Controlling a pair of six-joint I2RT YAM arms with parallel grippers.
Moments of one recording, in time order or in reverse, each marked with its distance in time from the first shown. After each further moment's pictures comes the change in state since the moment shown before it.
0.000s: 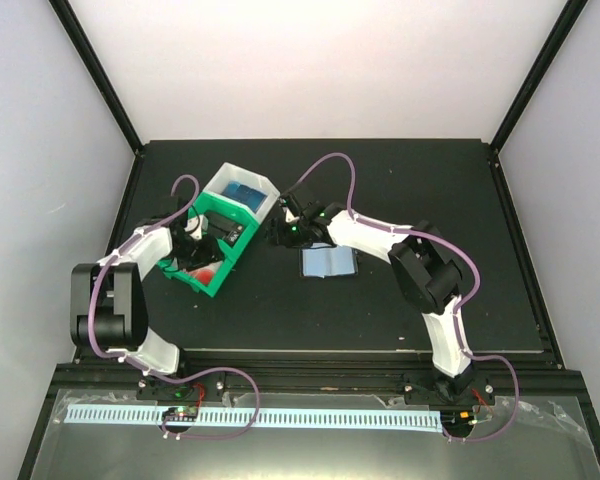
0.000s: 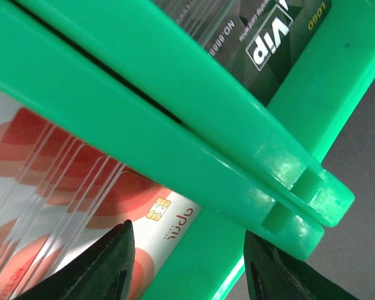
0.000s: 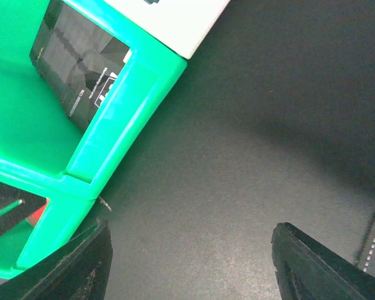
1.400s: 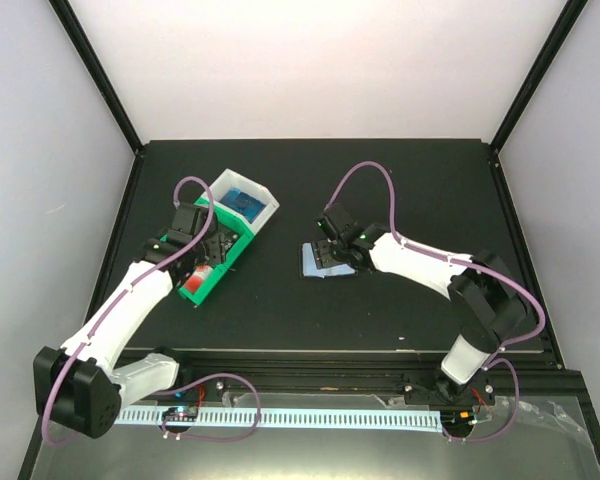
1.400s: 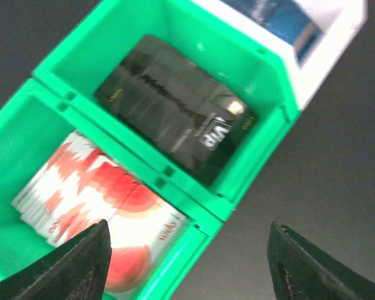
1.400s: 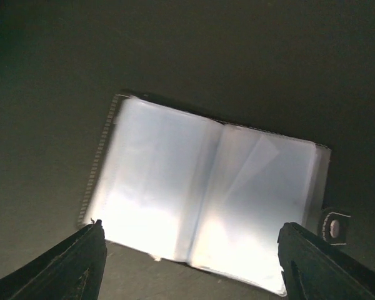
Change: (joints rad) left arm -0.360 -0.443 -0.045 -0.042 -0.540 -0.097; right arm -0.010 -0.390 -0.410 -0.125 0.435 -0.242
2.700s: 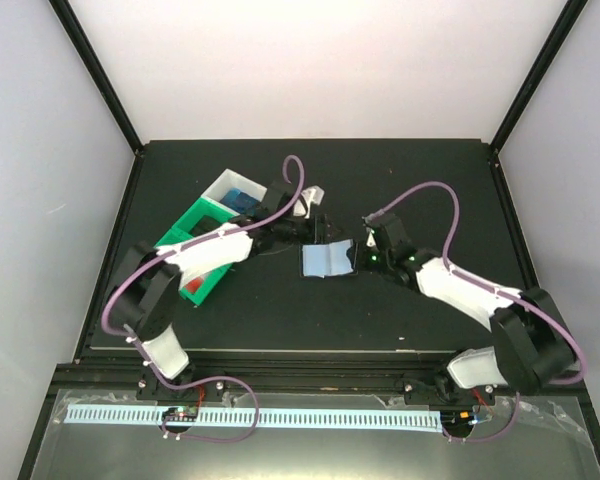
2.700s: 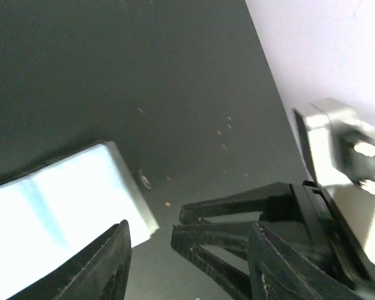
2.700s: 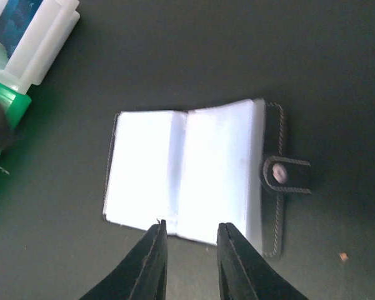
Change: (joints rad) left arm -0.324 0.673 0.280 0.684 0.768 -0.326; right arm -0.208 -0.348 -0.415 0.319 -0.289 0.184
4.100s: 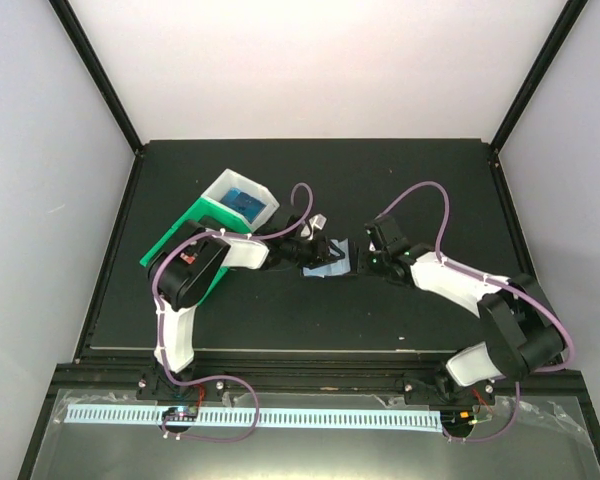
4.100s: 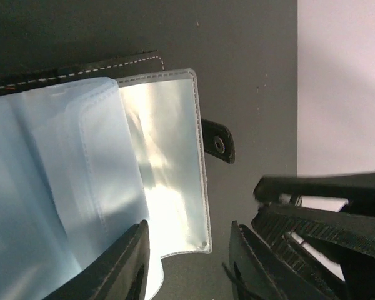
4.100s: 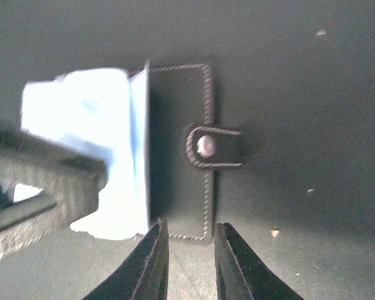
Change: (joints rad) left arm 0.025 0.234 -0.119 0.300 0.152 -0.193; right arm -0.014 0.117 0.075 -0.138 0.134 -0.053
